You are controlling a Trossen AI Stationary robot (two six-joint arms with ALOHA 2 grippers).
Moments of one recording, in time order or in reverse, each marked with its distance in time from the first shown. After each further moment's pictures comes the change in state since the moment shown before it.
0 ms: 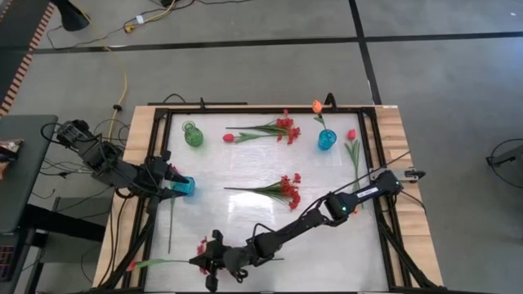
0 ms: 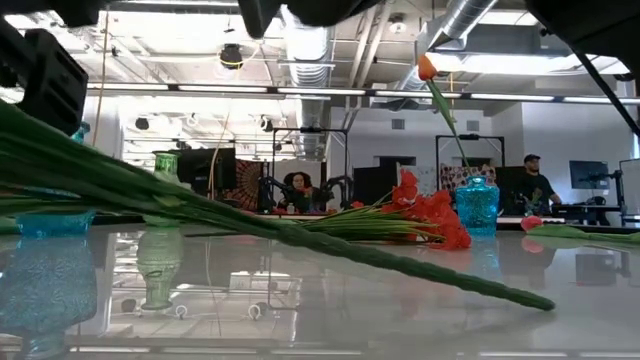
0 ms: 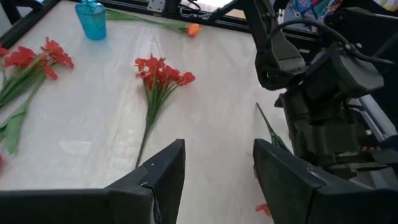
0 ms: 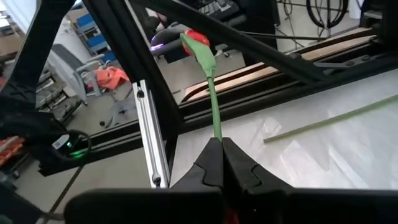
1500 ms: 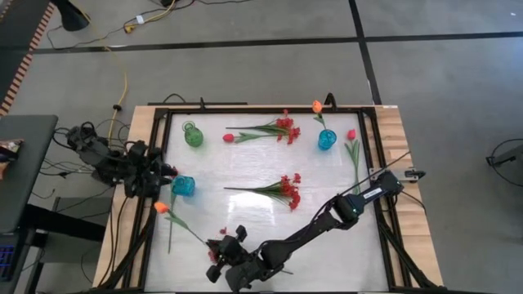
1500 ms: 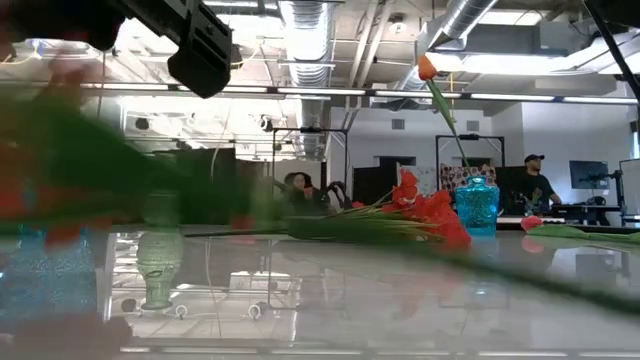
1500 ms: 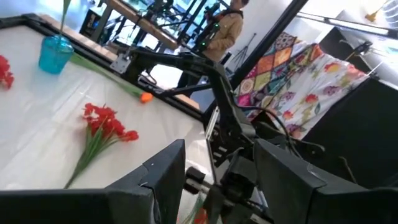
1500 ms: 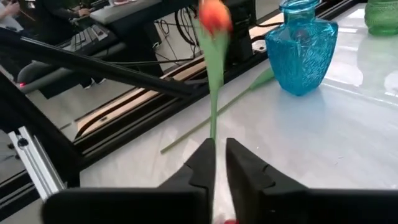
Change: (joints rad) left arm 0.000 -0.402 -0.231 0.311 0.007 -0.182; right arm 0.063 -0.100 0.008 -0.412 0.530 0.266
